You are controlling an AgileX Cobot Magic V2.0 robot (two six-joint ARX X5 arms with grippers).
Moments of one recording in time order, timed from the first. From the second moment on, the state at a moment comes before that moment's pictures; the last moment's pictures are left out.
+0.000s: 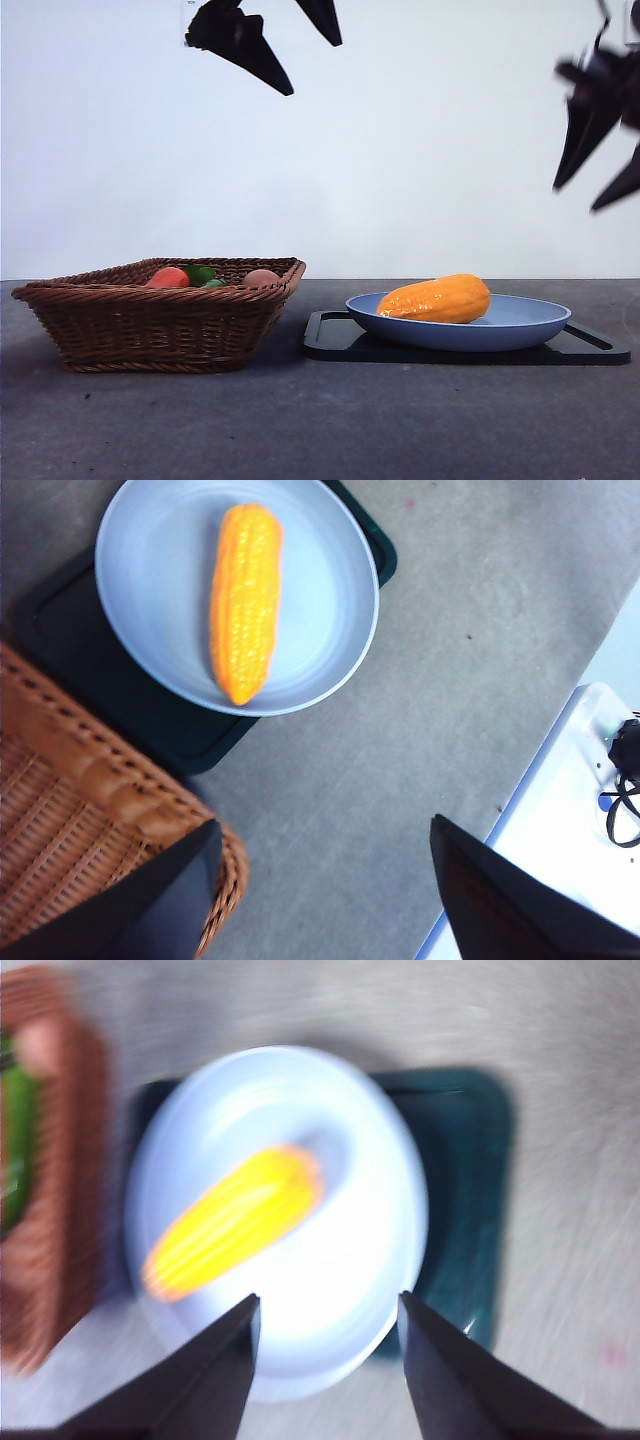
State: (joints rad) left arm -0.58 1.81 1.96 -1.25 0.42 0.11; right arm -0.06 1.52 1.27 -0.83 -0.55 0.11
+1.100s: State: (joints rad) left arm -0.55 1.81 1.96 -1.41 0.53 0.20; right arm 0.20 1.02 1.27 -1.24 -0.44 -0.03
